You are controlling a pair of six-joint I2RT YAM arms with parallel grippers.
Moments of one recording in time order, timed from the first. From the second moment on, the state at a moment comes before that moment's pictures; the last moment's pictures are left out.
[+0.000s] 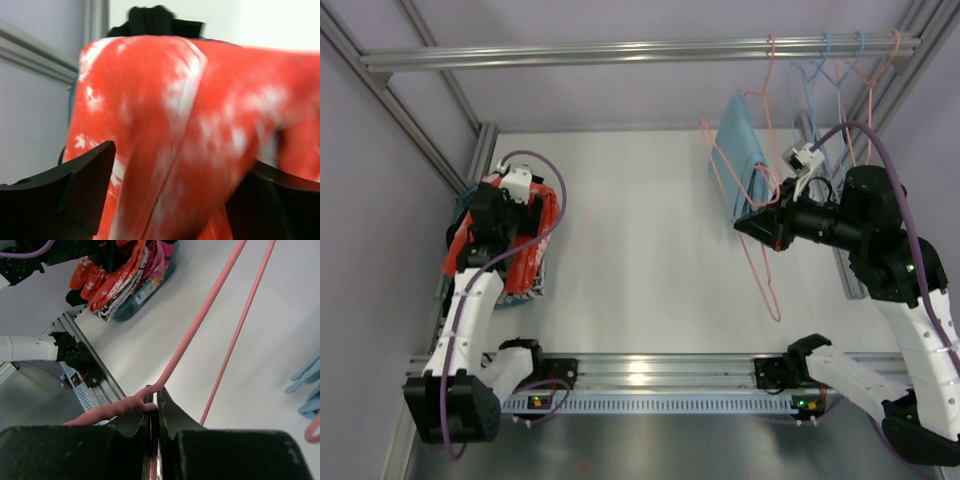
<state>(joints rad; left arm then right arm) 0.04 1.02 0.81 -0.23 -0.09 0.34 0.41 0.89 1.37 -0.83 -0.57 0.17</state>
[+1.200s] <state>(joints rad) -0.51 1.10 1.47 -0.52 0.91 0.50 0.17 0.94 1.36 -1.10 -0.99 0.13</state>
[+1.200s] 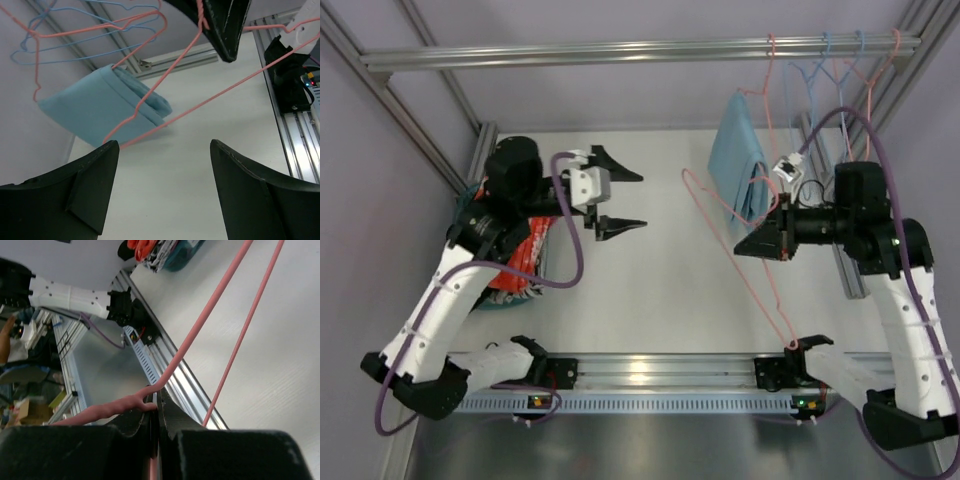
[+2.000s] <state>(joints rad) -1.05 1.24 1.35 -0.50 0.35 0.82 0.53 1.14 1.48 -1.00 -0.92 0.13</state>
